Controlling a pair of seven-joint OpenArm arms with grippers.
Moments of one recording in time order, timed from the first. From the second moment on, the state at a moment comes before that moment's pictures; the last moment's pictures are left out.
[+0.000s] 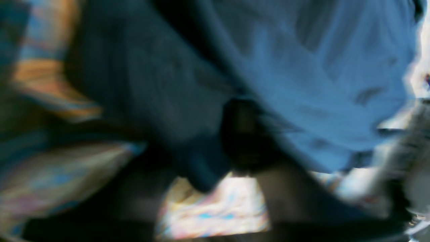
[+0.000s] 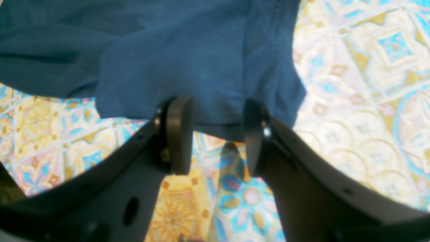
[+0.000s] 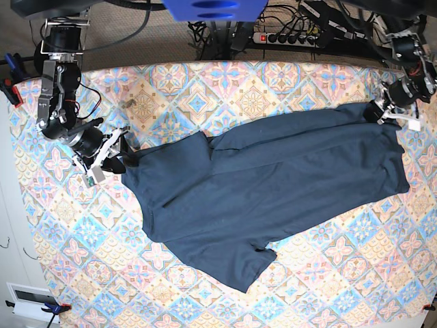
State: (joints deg) left arm 14.1 -22.4 -39.2 73.9 -63.0 -5.4 65.7; right arm -4.6 22.9 10.2 92.1 40.1 36.4 -47.4
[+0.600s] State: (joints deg) left arm 14.6 -29.1 -40.7 73.6 -61.6 -4.9 66.7; right arm -10.0 22.6 16.3 85.2 40.6 36.4 -47.8
